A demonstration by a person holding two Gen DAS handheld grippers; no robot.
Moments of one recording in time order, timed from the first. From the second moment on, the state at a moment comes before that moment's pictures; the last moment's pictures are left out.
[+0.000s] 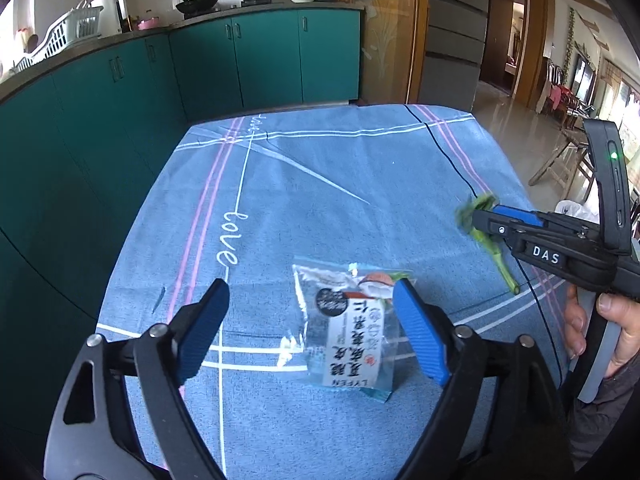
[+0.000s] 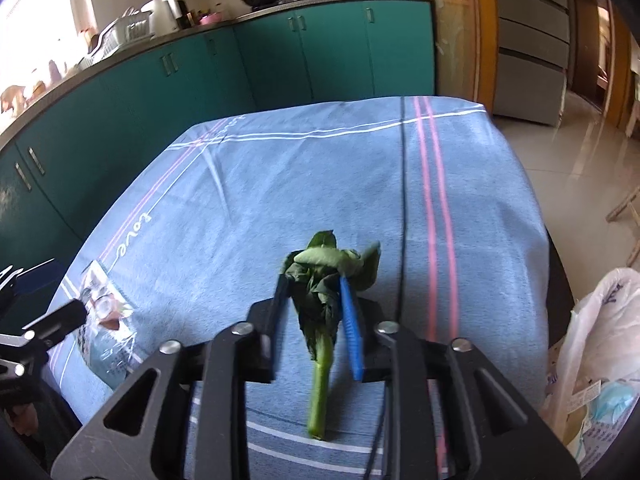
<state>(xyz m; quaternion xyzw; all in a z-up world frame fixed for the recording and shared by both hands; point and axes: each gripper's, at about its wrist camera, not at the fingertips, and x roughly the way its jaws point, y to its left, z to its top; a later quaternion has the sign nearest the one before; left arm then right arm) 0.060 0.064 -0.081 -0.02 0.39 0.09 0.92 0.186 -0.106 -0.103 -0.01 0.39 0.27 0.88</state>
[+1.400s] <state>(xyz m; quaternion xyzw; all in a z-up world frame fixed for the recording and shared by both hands) 0.066 0.053 -0.092 0.00 0.41 0.09 0.91 0.179 -0.090 -0.103 -0.04 0.38 0.26 0.89</state>
